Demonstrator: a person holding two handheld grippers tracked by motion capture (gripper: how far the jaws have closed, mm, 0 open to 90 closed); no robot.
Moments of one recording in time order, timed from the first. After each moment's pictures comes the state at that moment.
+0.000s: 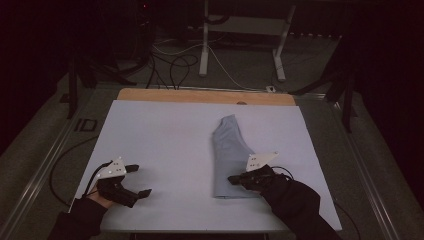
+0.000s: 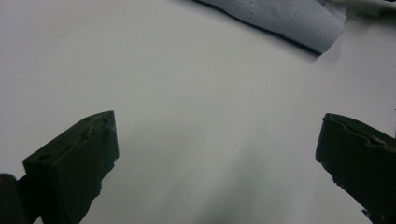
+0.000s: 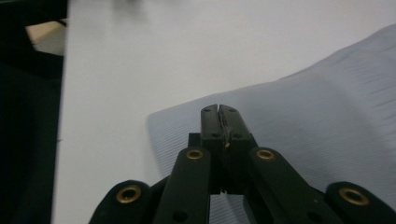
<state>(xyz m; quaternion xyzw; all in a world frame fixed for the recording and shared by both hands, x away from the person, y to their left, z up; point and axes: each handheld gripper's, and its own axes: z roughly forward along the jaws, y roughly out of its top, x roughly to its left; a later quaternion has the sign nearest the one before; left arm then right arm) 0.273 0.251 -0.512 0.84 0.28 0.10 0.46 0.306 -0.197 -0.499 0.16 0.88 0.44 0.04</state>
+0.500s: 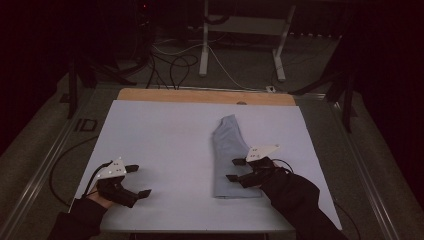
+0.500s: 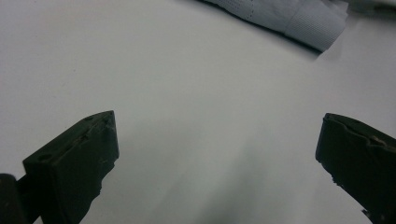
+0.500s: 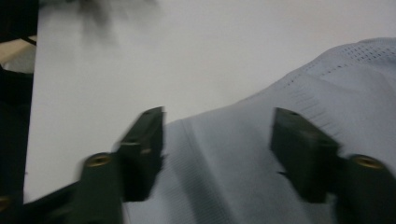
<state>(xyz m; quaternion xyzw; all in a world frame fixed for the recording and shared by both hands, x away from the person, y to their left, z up) 0.273 0.251 -0.512 0.84 0.28 0.10 0.46 0.322 -0.196 -0.488 0.19 0.87 0.45 0.07</state>
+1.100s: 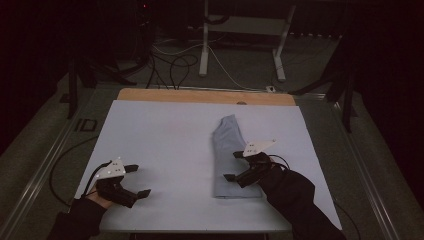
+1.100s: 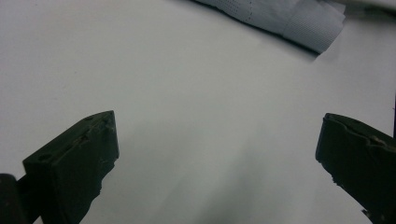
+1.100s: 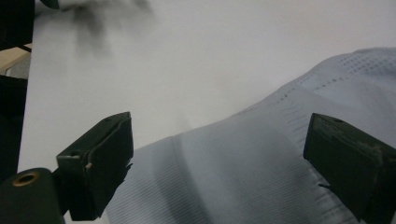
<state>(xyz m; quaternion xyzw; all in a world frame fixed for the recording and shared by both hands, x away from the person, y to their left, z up) 0.272 0.252 -0.511 0.84 0.27 0.10 0.46 0.334 -0.188 -0.486 0.19 0.87 0.45 0.07</state>
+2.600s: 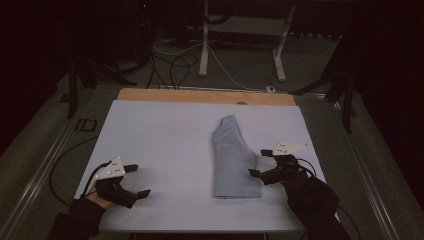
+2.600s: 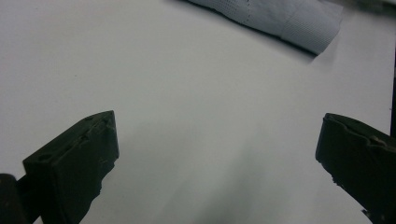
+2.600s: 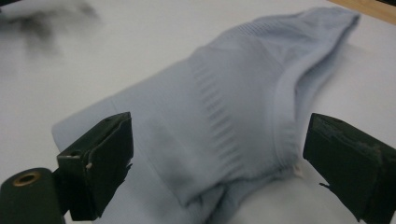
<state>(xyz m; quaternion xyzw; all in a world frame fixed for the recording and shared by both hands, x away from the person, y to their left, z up) 0.271 0.253 -0.508 0.84 0.27 0.11 0.46 0.325 -0.264 -0.487 0.28 0.83 0.46 0.12</state>
